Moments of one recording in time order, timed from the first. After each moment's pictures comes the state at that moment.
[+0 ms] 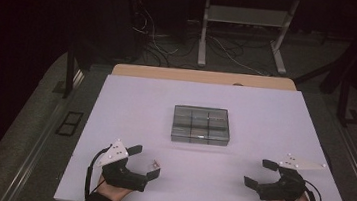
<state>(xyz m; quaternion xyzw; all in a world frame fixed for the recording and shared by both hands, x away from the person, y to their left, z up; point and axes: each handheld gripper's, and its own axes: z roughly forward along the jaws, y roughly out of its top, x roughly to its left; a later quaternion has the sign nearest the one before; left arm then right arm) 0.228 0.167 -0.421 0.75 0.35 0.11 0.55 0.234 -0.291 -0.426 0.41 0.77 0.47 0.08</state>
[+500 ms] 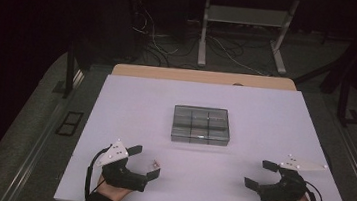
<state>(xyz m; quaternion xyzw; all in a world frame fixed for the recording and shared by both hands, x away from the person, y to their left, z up) 0.227 0.167 -0.421 0.75 0.35 0.11 0.55 0.231 -0.292 -0.425 0.41 0.77 0.48 0.08</state>
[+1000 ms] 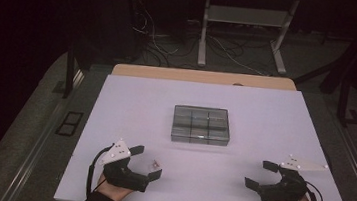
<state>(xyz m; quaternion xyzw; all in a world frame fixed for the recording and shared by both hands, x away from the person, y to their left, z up) 0.229 0.163 -0.413 0.76 0.34 0.11 0.54 0.231 -0.292 -0.425 0.41 0.77 0.48 0.08</state>
